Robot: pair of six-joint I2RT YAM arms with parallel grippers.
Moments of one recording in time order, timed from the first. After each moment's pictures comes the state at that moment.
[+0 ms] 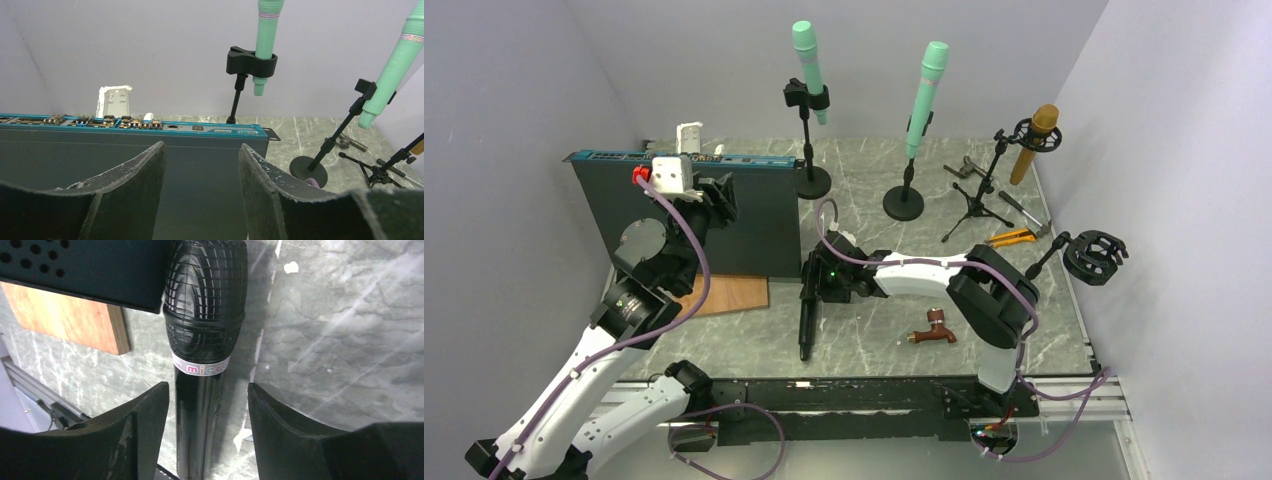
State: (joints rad) left arm -0.61 0.74 1.00 -0.09 -0.50 -0.07; right arm 0.93 1.83 1.07 -0.11 -0.03 0.96
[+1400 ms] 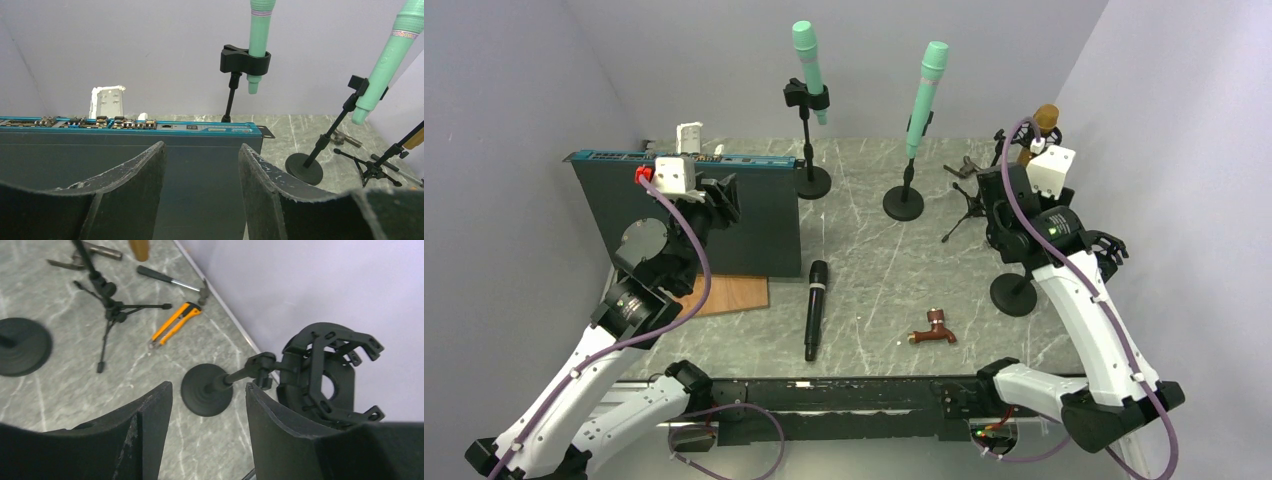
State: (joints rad) left arm -0.61 0.74 1.00 -0.09 -0.48 -0.07; right arm 0.43 1.11 1.43 -1.16 0.97 0.54
